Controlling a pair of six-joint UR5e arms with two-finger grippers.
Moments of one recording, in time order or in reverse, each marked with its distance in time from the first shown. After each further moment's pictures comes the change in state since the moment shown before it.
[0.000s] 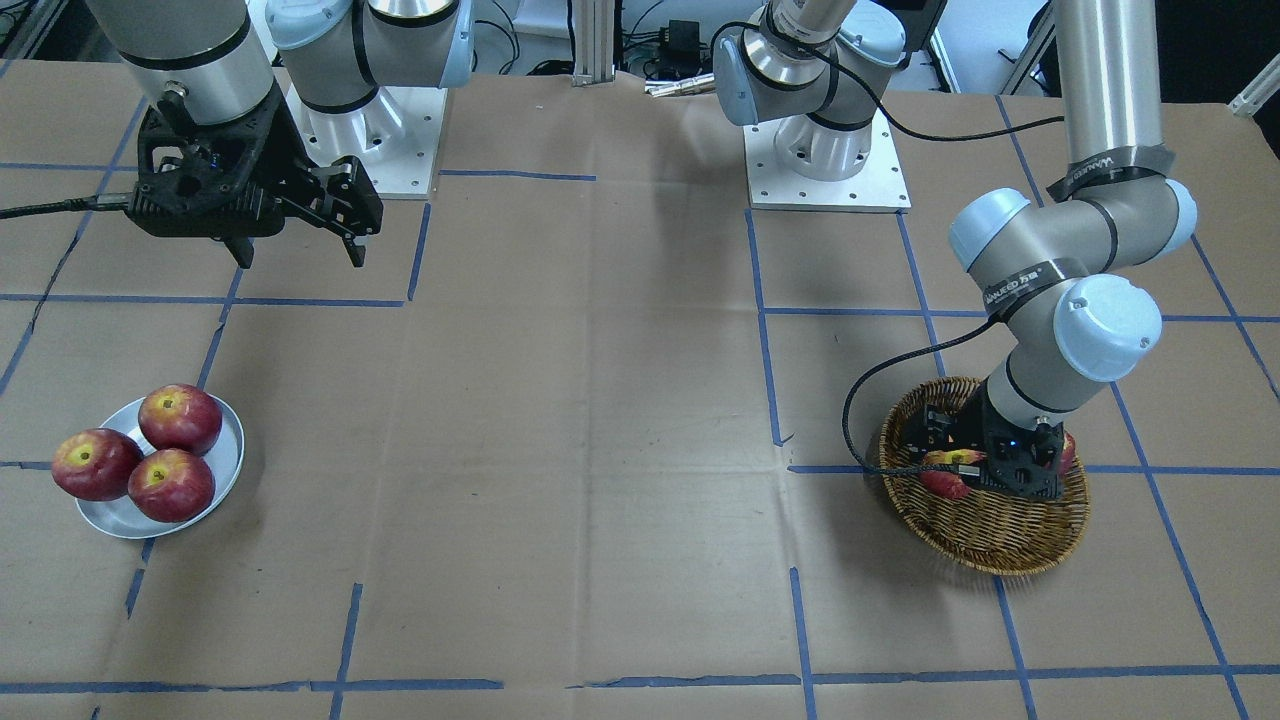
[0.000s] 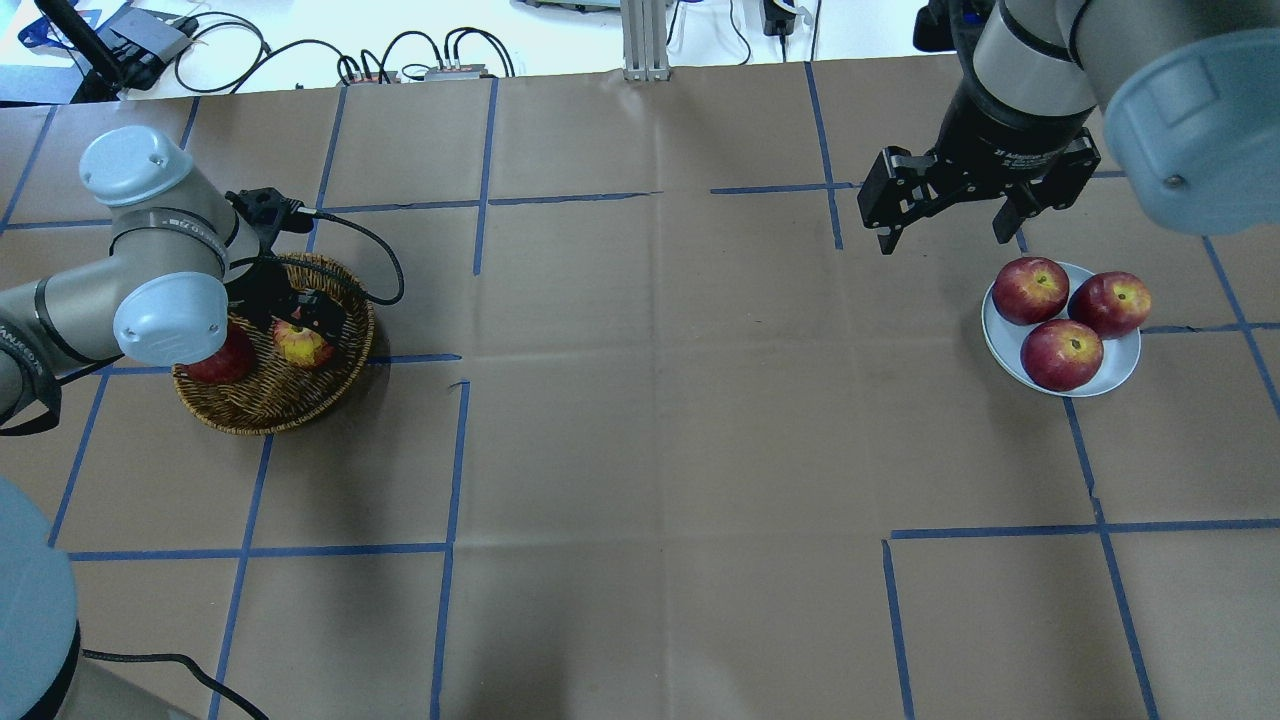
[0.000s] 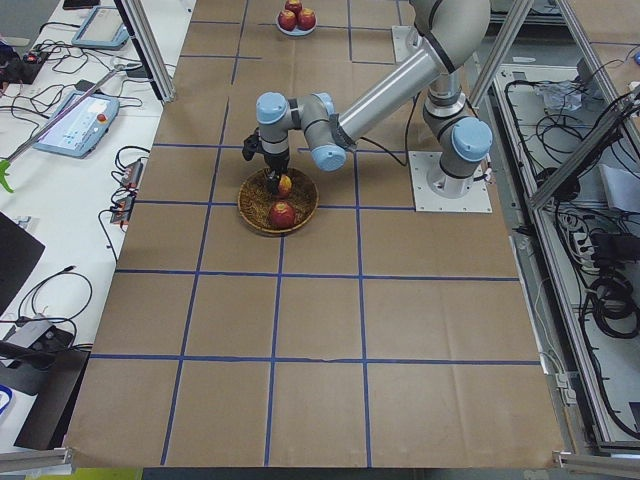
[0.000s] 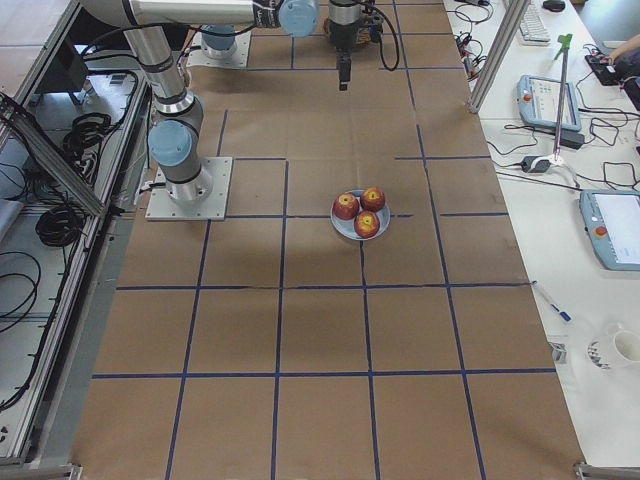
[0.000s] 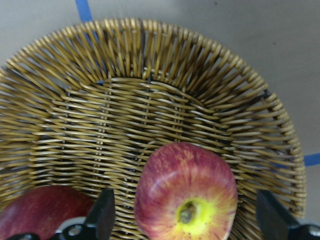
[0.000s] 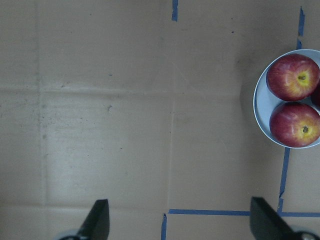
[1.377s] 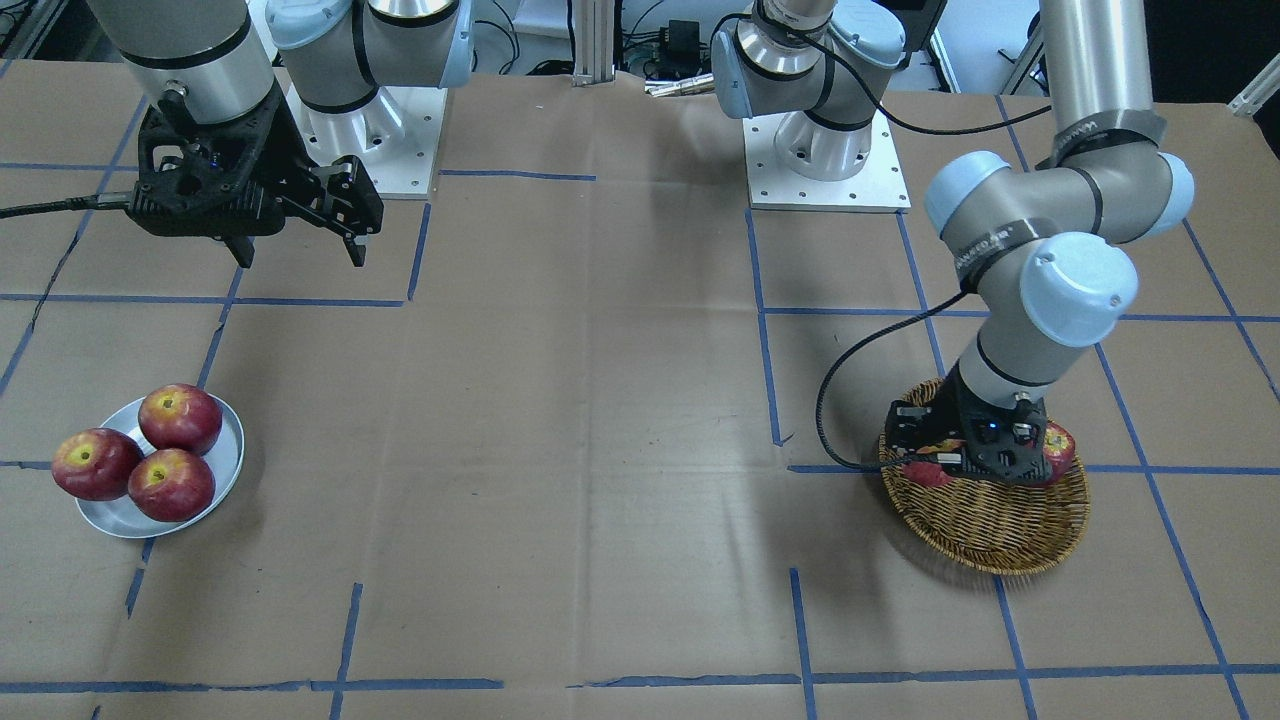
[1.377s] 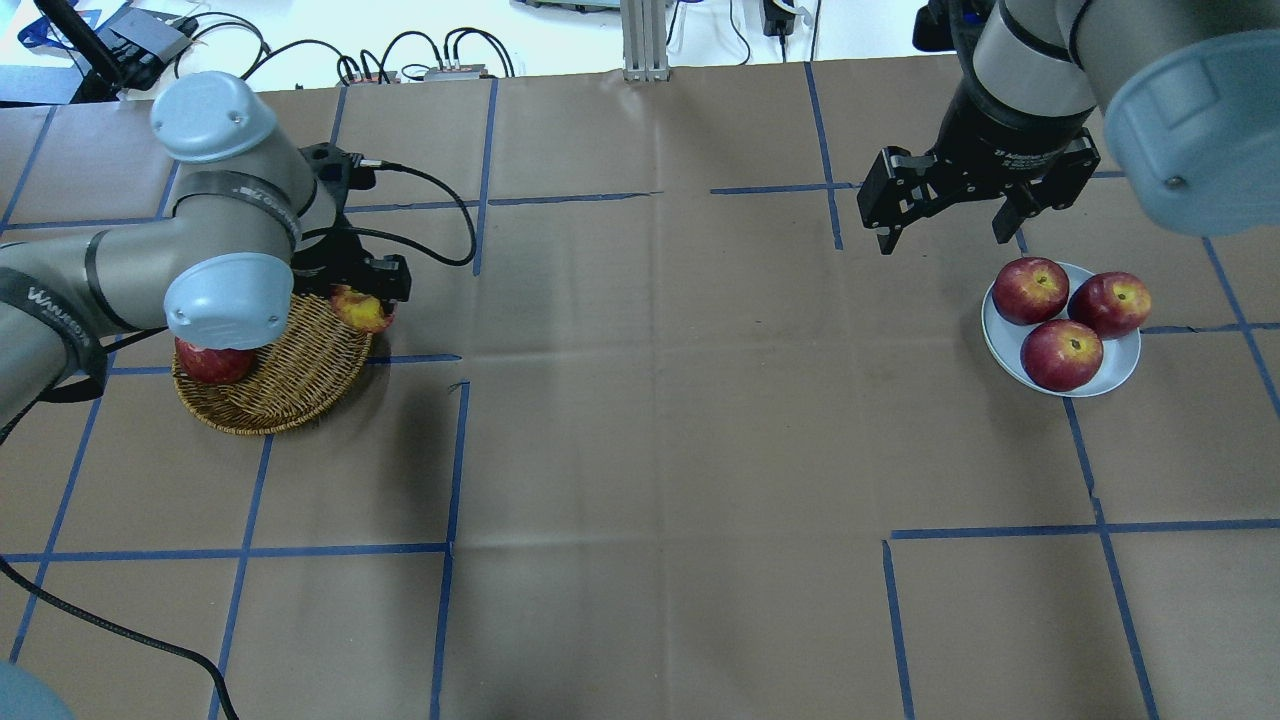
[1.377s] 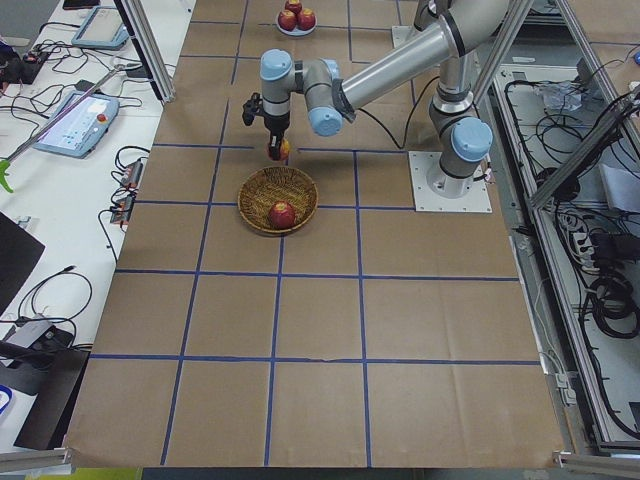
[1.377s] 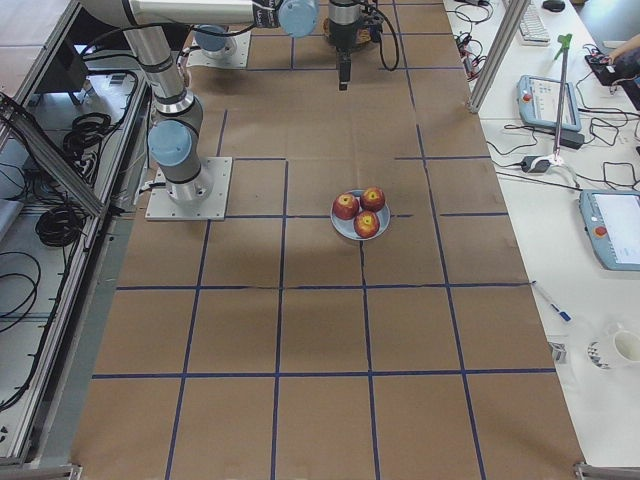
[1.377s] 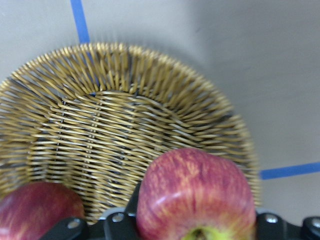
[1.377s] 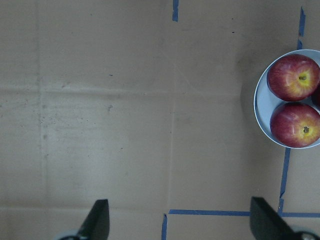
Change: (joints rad) left arm -0.265 0.137 0.030 -0.095 0.012 -0.461; right arm 0.000 0.000 0.000 -0.001 0.001 0.000
